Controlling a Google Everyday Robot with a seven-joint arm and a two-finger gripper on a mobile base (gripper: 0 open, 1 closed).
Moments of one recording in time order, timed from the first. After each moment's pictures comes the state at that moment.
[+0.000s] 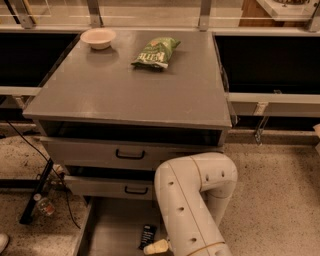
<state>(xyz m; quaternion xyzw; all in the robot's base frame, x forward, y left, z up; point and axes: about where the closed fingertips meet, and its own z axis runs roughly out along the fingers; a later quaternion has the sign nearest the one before) 0.422 0.008 0.167 -0.17 0.89 0.40 0.10</state>
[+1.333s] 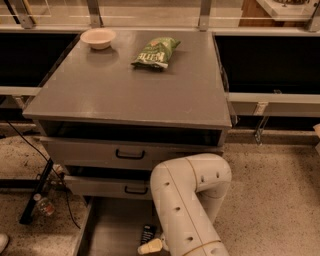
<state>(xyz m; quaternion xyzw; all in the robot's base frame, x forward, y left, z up) 0.429 0.037 0.164 -0.19 0.88 0.42 0.11</state>
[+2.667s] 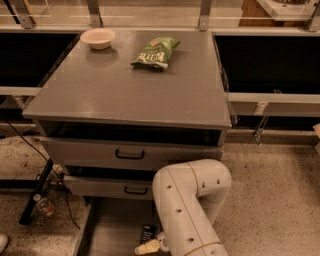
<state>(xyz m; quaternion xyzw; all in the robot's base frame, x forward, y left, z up) 0.430 0.055 0.159 -0.21 0.85 0.46 0.13</state>
